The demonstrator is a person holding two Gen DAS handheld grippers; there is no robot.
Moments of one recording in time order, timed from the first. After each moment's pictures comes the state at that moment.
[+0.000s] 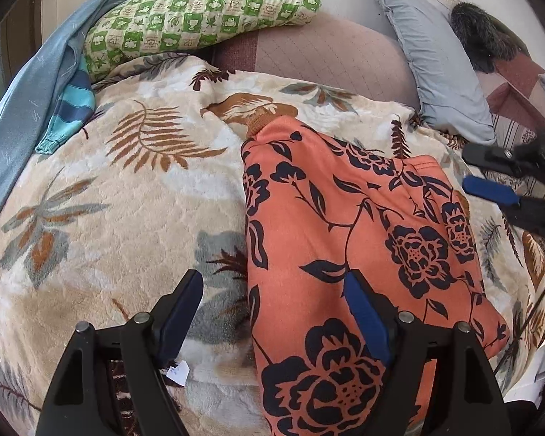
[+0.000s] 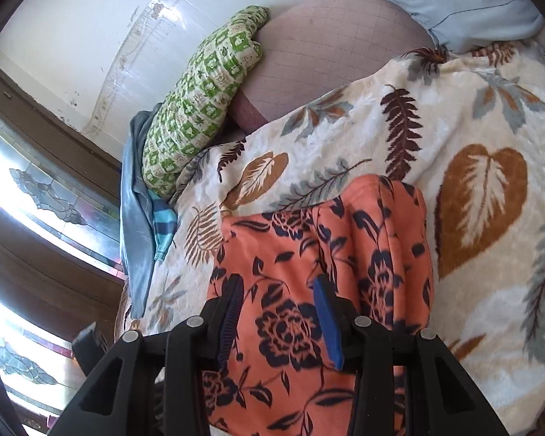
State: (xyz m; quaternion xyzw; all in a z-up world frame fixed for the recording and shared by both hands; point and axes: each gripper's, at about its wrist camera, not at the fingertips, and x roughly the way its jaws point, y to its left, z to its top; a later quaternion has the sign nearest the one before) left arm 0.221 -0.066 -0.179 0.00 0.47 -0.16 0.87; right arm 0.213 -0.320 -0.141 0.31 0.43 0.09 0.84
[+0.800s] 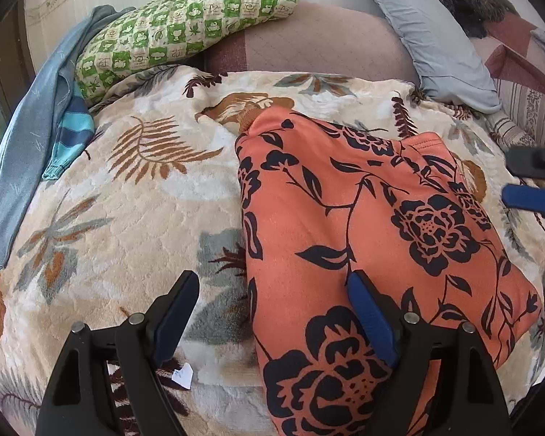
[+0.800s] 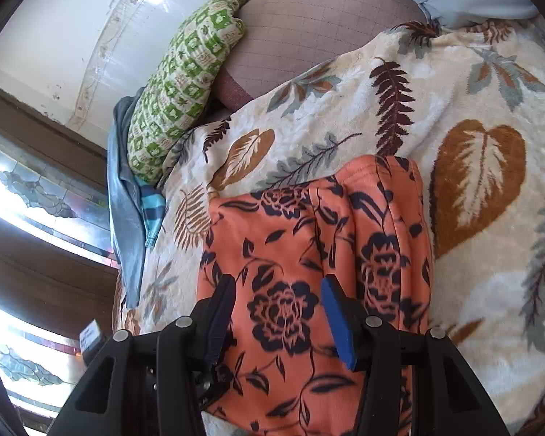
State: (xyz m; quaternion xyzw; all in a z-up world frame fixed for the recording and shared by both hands) left arm 0.210 -0.081 -0.183 0.07 0.45 -0.15 0.88; right arm 0.172 -0.317 -0.144 0.31 0.46 0.09 0.82
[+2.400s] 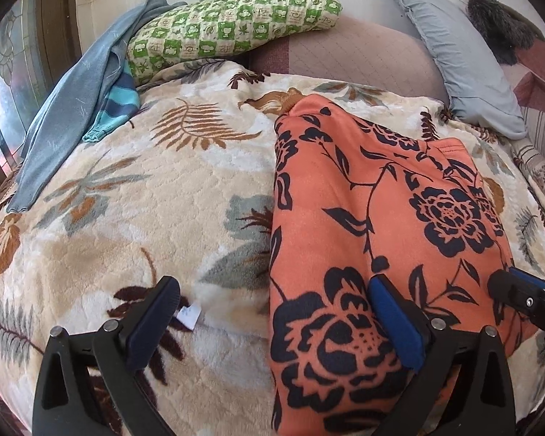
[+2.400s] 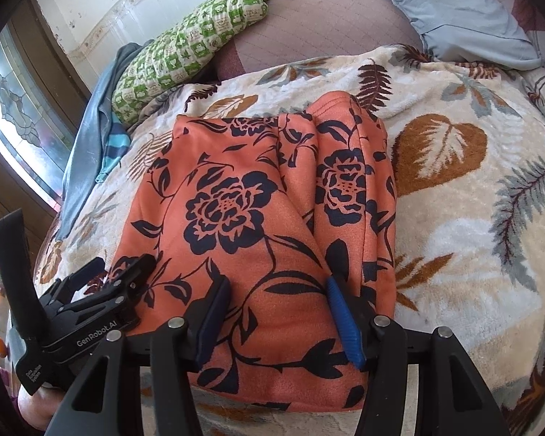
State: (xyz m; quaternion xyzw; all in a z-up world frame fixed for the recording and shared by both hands) left arm 0.168 -0.064 -0.188 0.03 0.43 -0.07 0.90; right arm 0.114 -0.280 -0.196 0.16 0.44 0.04 0.88
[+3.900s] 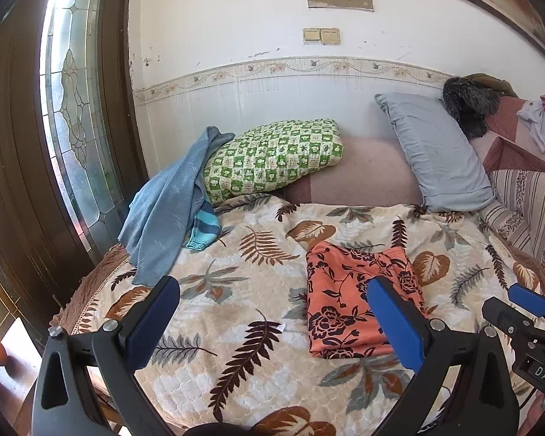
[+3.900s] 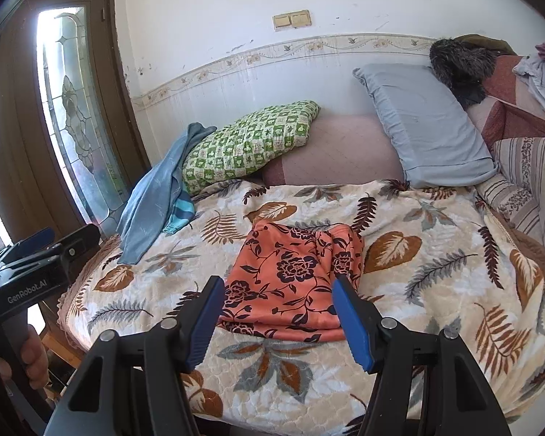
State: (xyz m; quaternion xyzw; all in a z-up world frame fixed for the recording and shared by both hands) left arm -0.004 -0.016 0.044 0.06 0.26 -0.03 0.96; right arm -0.067 -0.237 -0.007 0.08 0.28 0.04 0.96
